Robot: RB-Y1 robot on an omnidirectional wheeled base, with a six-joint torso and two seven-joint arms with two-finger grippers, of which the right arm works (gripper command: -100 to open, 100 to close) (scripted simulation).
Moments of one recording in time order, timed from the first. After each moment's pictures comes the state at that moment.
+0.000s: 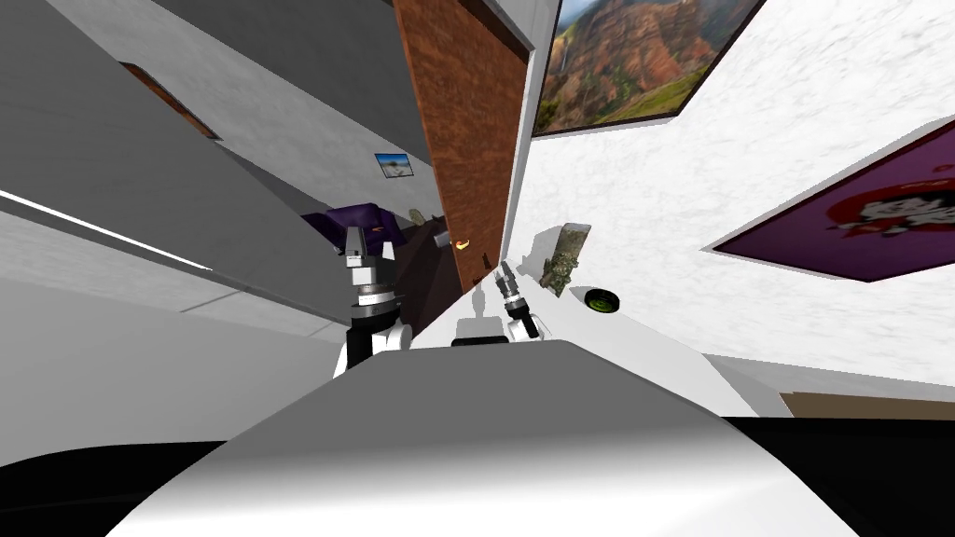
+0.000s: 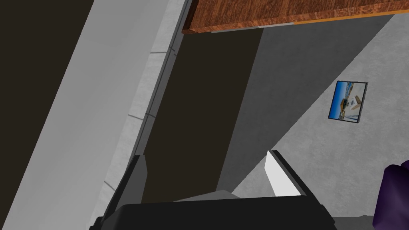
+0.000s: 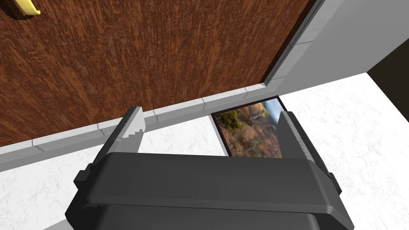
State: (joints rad) arm 0.22 -0.12 0.30 -1.60 0.06 -0.64 -0.17
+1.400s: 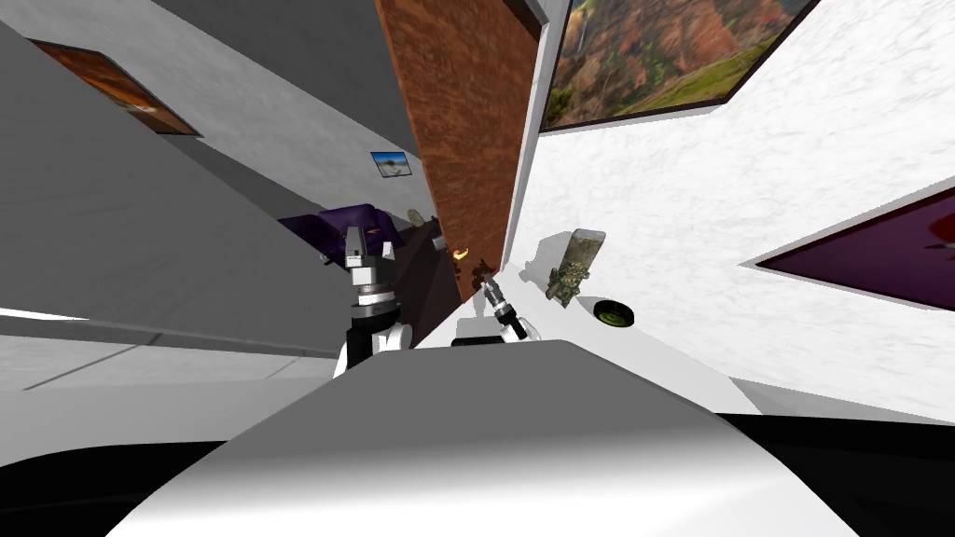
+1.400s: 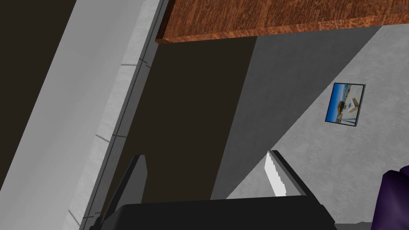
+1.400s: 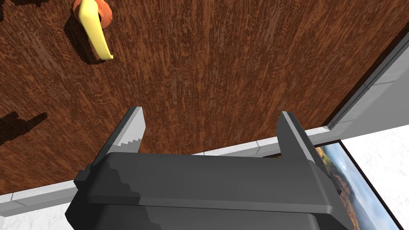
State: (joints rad) arm 0.12 -0.13 0.44 -1.34 0.05 -0.68 -0.17
